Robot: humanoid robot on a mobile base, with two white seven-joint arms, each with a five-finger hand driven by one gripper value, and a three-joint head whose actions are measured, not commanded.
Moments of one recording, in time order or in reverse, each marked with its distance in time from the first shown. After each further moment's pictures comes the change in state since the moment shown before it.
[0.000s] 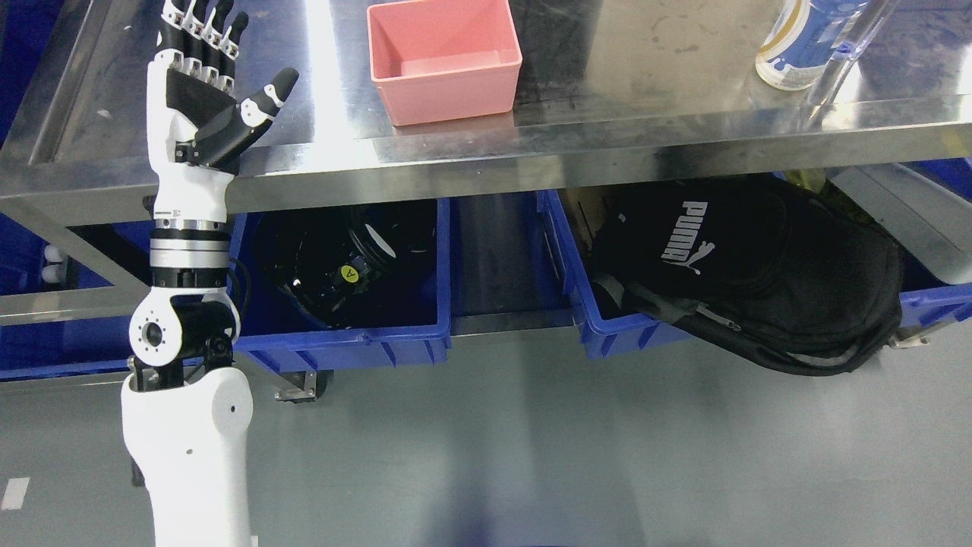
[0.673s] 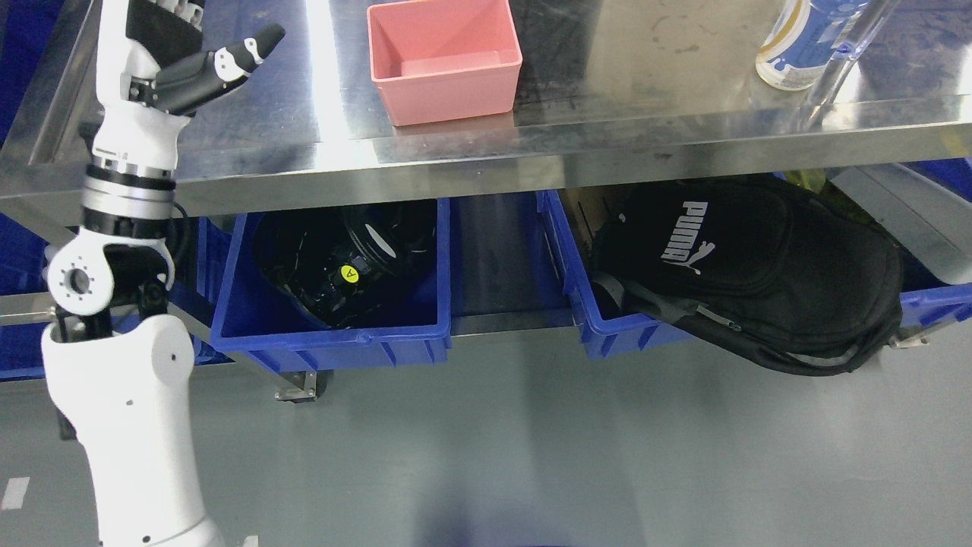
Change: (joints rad) left arm -0.203 0.143 0.016 0.042 -0.057 0.007 -0.314; right arm 0.000 0.000 0.000 0.000 0.000 0.002 0.004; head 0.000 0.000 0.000
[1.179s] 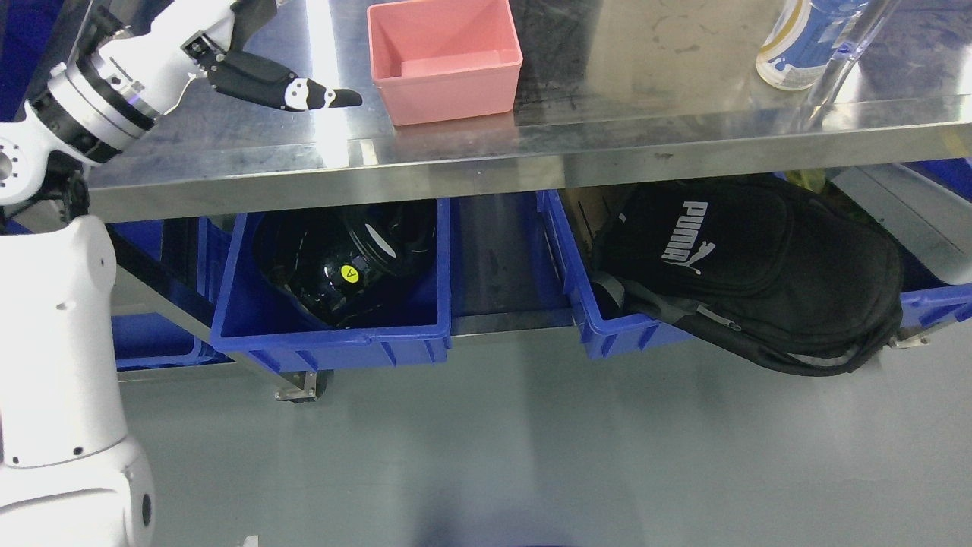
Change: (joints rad) left arm -0.262 0.151 -0.155 0.136 -0.250 0.013 -0.456; right arm 0.000 0.000 0.000 0.000 0.000 0.000 0.001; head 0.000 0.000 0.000
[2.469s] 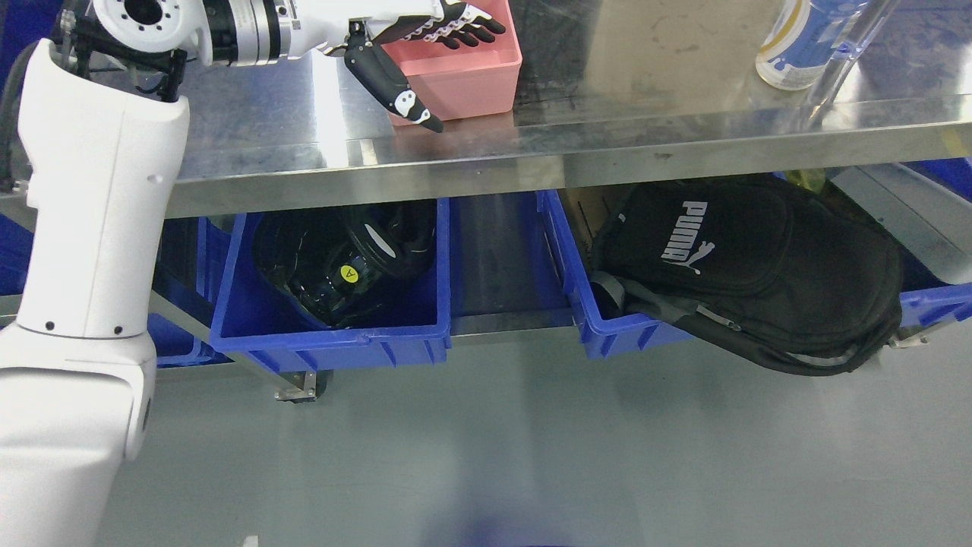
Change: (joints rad) left arm -0.310 -0.052 -0.335 0.278 -0.230 0.193 -0.168; right arm 0.000 0.000 0.000 0.000 0.000 0.001 -0.001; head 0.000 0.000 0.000
